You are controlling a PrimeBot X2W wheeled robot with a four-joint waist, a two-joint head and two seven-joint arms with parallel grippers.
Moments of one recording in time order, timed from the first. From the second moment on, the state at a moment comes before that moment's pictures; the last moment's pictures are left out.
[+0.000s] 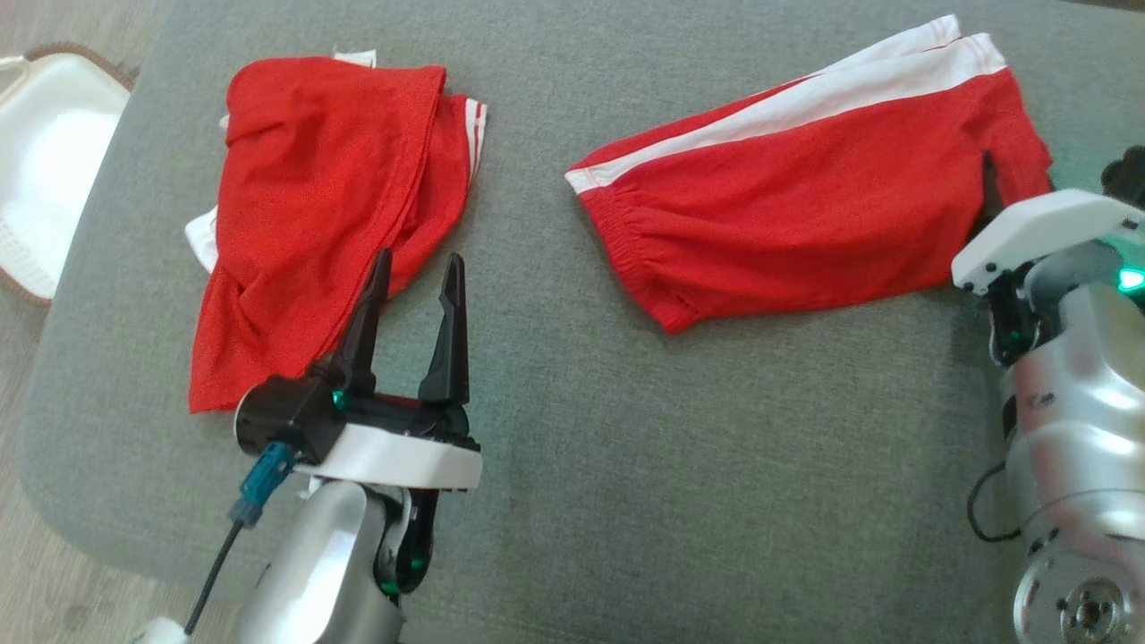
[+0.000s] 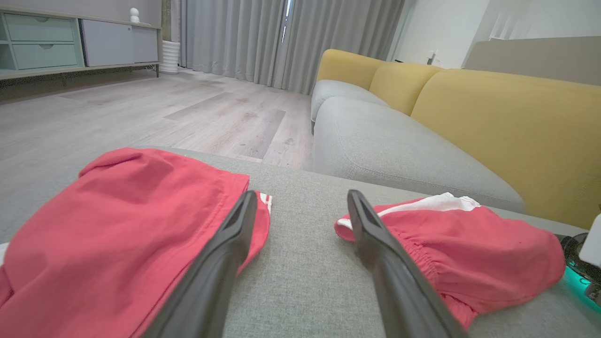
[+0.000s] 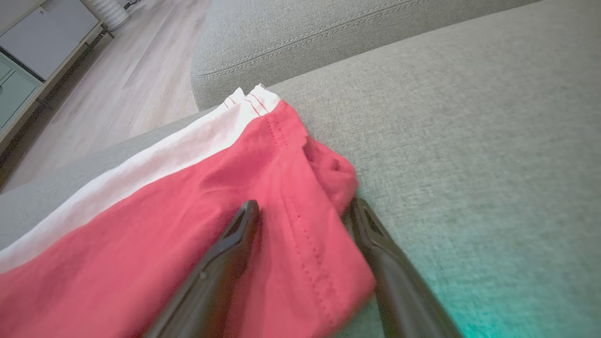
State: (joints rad) left arm -0.29 0.05 -0.33 0.26 -0.37 -0.06 -0.26; right arm -0.82 -0.08 -0.45 1.05 -0.01 0.12 0.02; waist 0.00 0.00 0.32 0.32
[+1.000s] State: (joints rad) left arm -0.26 0.04 -0.29 0.26 -0.36 -0.04 -0.26; right arm -0.76 -0.07 -0.46 1.17 0.13 0.12 -0.24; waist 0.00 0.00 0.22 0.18
